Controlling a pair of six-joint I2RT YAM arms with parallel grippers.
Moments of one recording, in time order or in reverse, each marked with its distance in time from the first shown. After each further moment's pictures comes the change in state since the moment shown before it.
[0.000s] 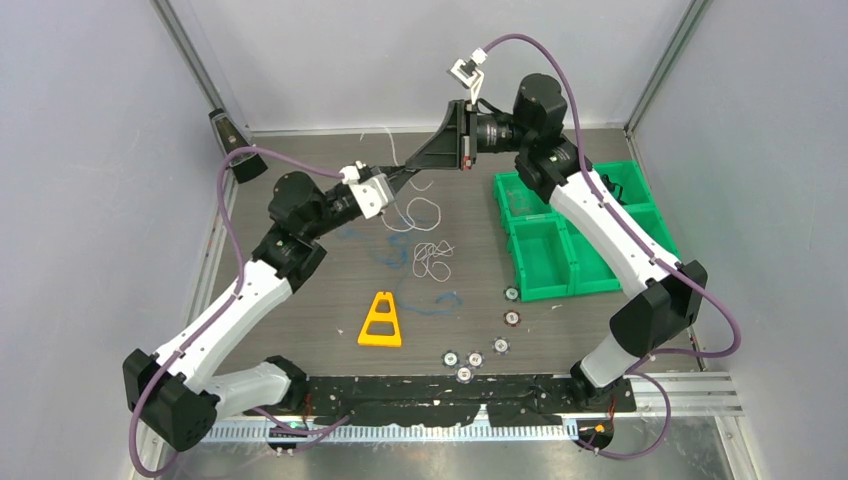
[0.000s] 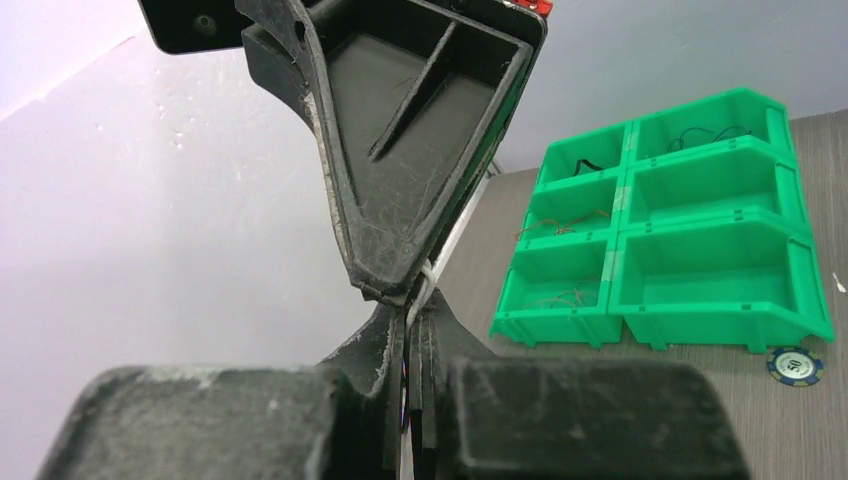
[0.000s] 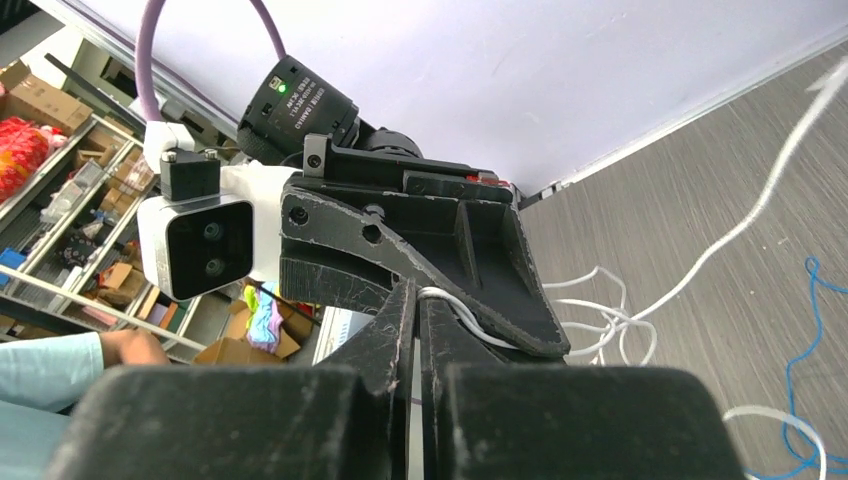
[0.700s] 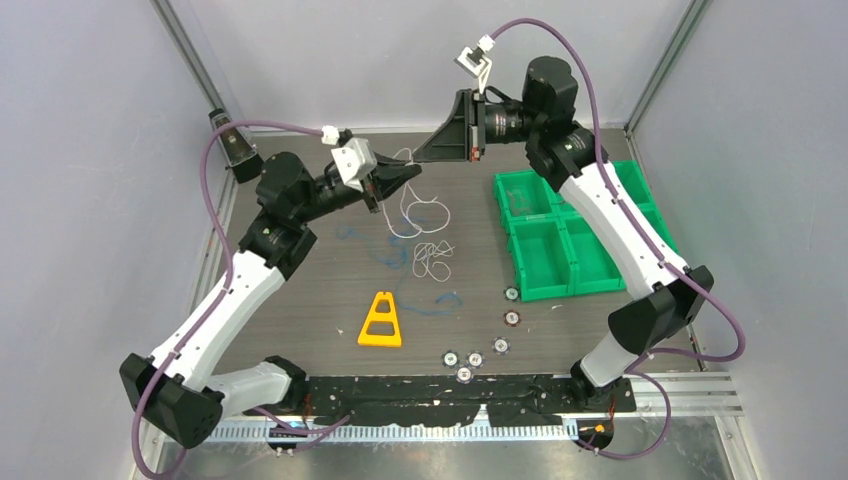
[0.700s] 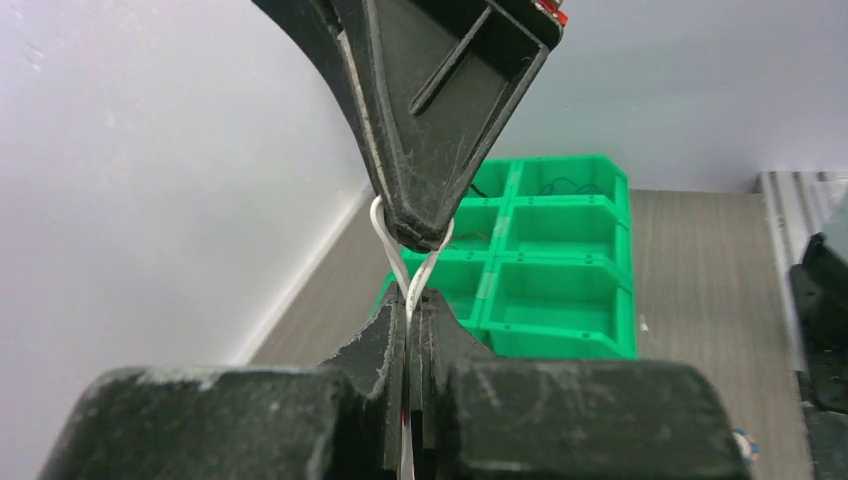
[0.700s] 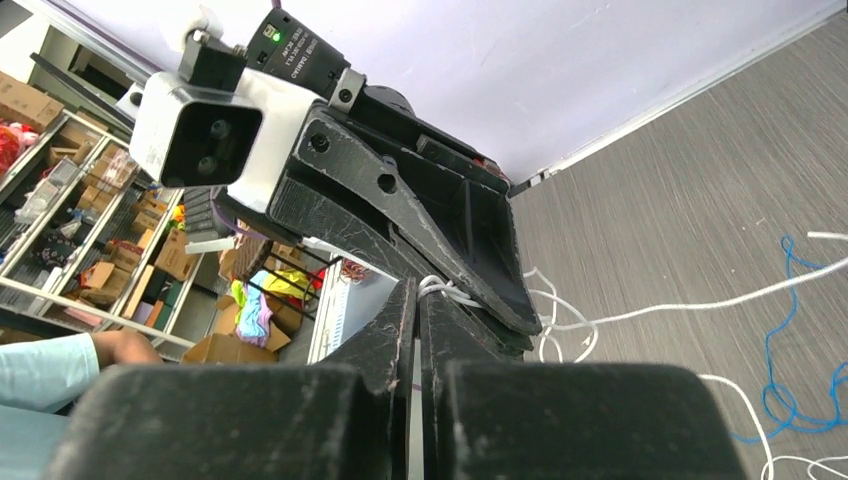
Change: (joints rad) left arm 0.069 0.013 0.120 -0.152 0.132 -0.323; right arm -0.034 0.010 0.150 -0.219 -0.012 -0.076
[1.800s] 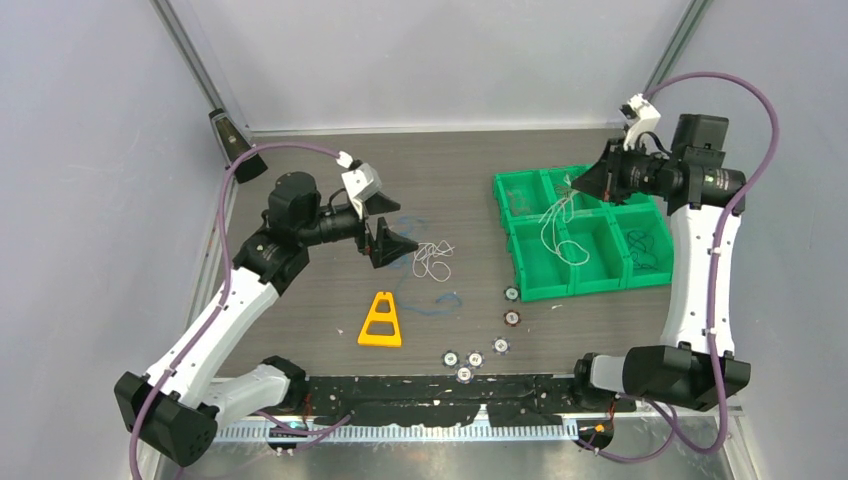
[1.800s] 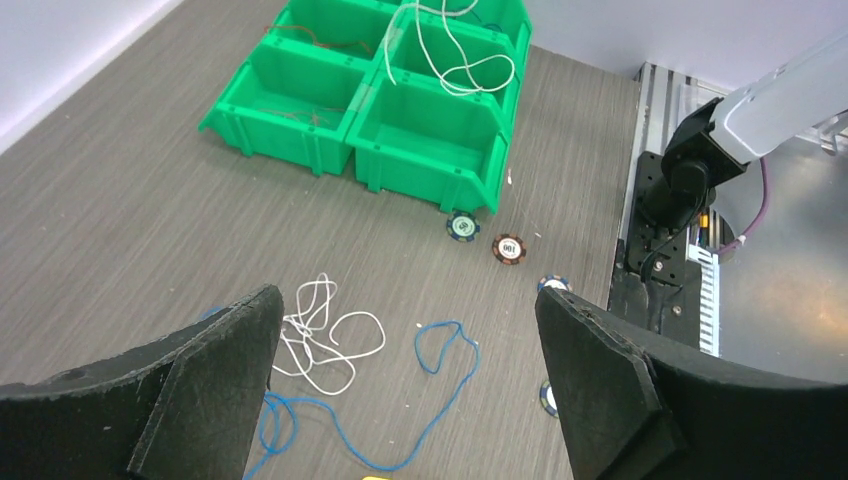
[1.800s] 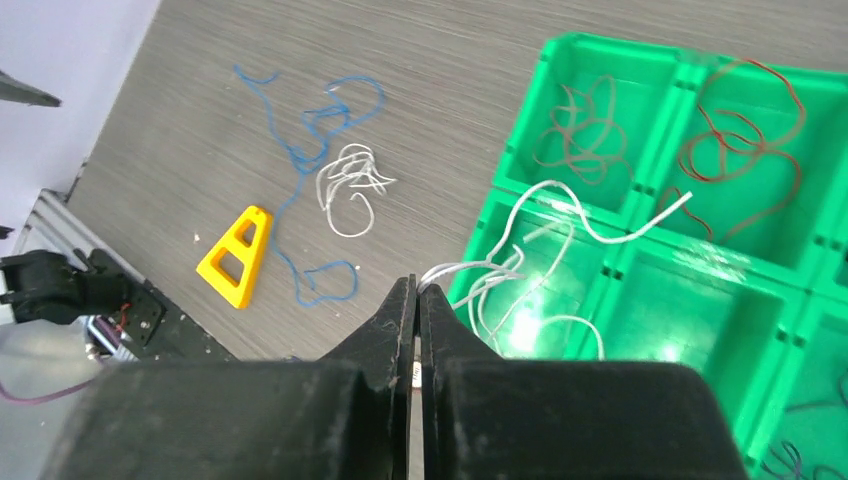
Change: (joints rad) left arm 0.032 -0.090 -0.114 -0.377 0.069 -0.129; right arm -0.686 -0.313 -0.222 -0.856 0.312 -0.906
